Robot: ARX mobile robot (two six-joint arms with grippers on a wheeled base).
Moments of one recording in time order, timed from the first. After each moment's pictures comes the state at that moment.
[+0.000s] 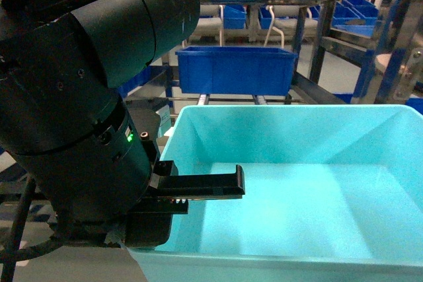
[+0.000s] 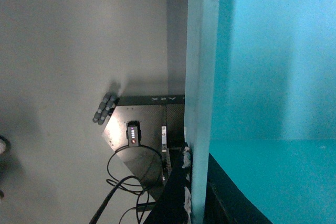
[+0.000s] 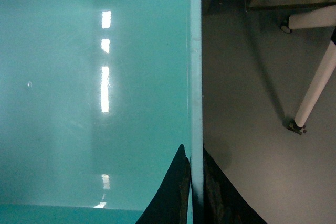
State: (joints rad) left arm -0.53 1.76 1.14 -0.75 0.00 -0.51; right arm 0.06 1.46 0.83 -0.44 -0.02 0.16
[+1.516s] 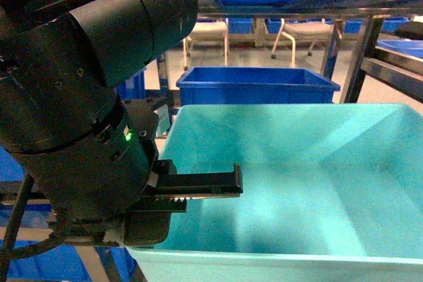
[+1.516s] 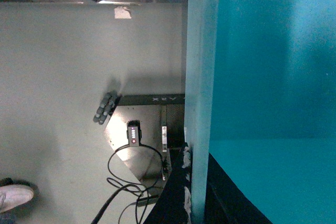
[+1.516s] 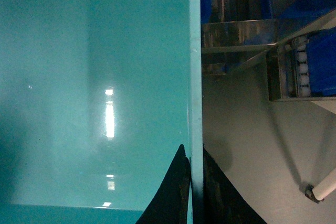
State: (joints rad) left arm -0.53 1.76 1.14 -0.75 0.00 -0.51; right arm 0.07 1.46 0.83 -0.44 -0.03 0.16
